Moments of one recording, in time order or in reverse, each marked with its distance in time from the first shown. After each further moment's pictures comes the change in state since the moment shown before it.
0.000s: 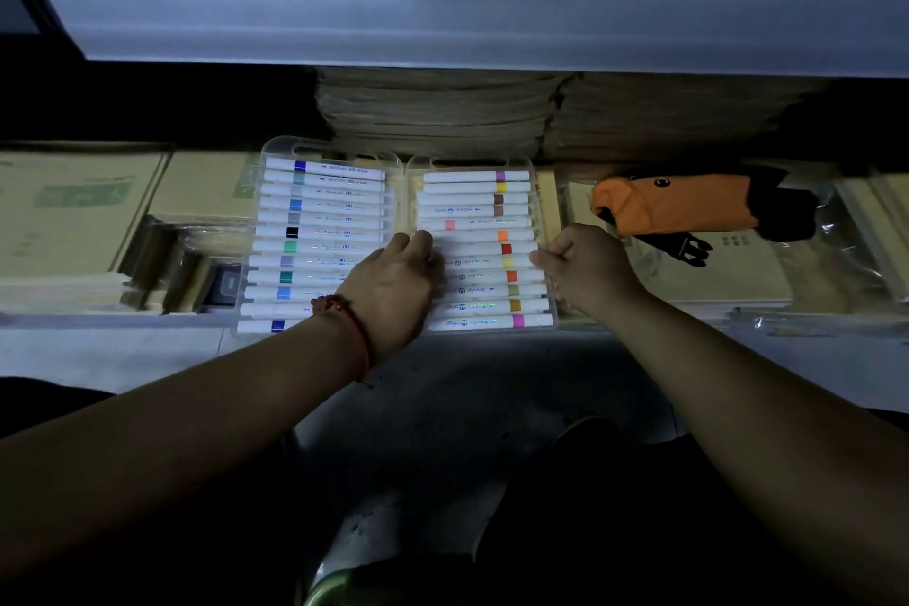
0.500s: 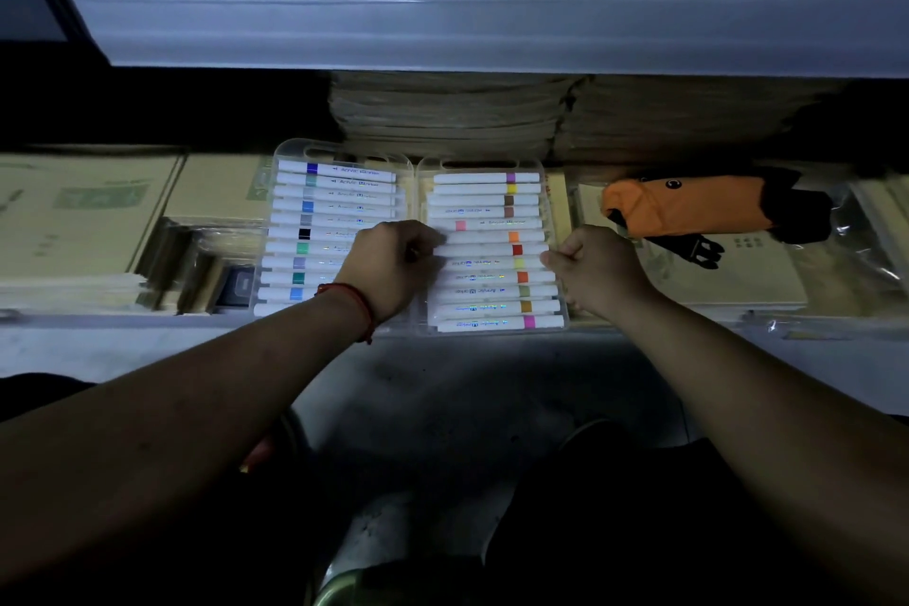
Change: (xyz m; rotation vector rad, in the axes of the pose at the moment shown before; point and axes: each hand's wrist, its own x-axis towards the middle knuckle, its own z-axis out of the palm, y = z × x) left_hand 0.013 -0.015 -0.010 -0.677 0.123 -0.452; right_hand 0.002 -0.001 0.000 -0.068 0.006 -0.011
